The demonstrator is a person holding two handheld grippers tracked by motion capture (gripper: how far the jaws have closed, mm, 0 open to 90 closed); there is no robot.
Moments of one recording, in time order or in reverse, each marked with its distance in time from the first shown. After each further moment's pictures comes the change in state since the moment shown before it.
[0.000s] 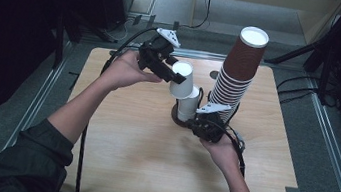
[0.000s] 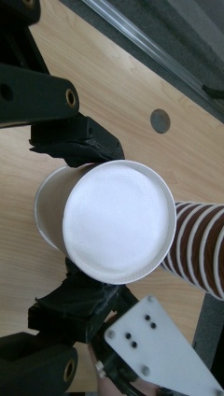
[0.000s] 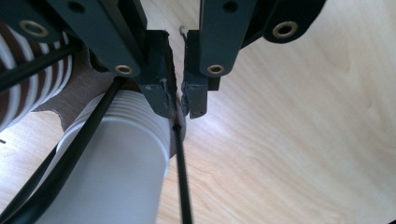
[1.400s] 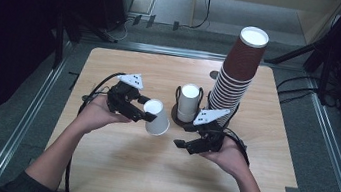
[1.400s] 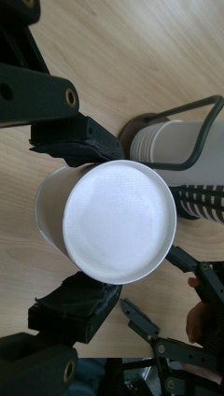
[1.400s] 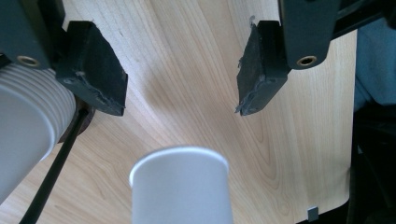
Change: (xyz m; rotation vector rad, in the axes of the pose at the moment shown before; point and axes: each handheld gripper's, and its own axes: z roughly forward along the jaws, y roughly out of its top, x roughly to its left) left arm -0.036 -0.133 0.014 -0.048 -0.094 -0.126; right arm 0.014 -0.004 -0.016 -0.008 0.321 -0.217
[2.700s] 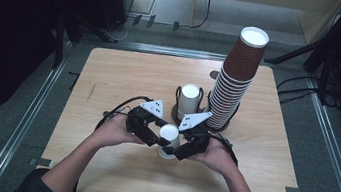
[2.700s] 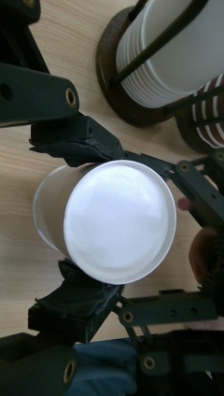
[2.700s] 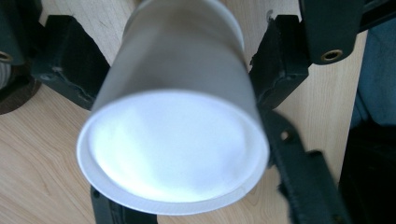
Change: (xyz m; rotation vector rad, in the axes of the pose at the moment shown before) left arm -0.038 -0.005 0.057 0.080 -0.118 0.164; right arm 0.009 0.002 0.039 0.034 0.084 -0.103
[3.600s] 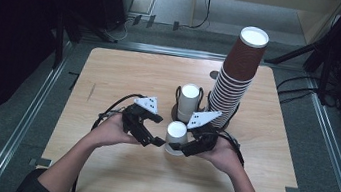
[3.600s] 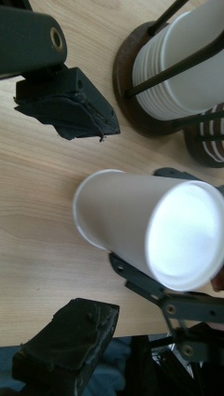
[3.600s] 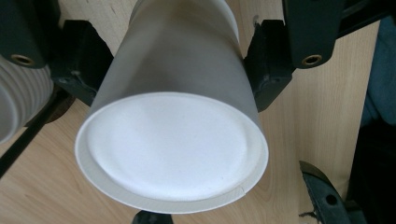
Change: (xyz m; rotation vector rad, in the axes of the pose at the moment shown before) left arm 0.007 -0.010 -0.010 -0.025 0.008 -0.081; right arm -0.007 -0.007 -0.020 -0.031 -0.040 0.018
